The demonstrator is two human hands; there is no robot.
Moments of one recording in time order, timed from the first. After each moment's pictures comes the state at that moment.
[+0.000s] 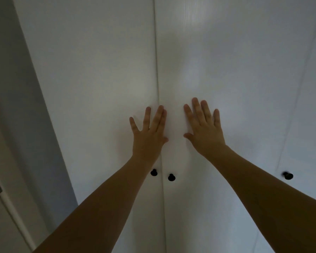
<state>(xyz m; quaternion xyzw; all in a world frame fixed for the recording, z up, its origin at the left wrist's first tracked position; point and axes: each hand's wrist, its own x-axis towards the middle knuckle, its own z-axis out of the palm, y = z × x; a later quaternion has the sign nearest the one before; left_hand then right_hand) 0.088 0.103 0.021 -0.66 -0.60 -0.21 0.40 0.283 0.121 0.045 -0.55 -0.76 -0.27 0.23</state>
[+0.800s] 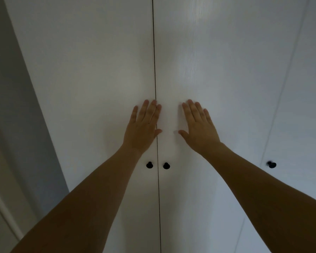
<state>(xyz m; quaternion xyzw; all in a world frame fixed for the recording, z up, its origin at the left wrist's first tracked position) 0.067 0.100 0.035 -0.72 -0.55 -0.18 0.40 0.277 0.091 0.046 -0.54 -0.78 -0.20 0.25</state>
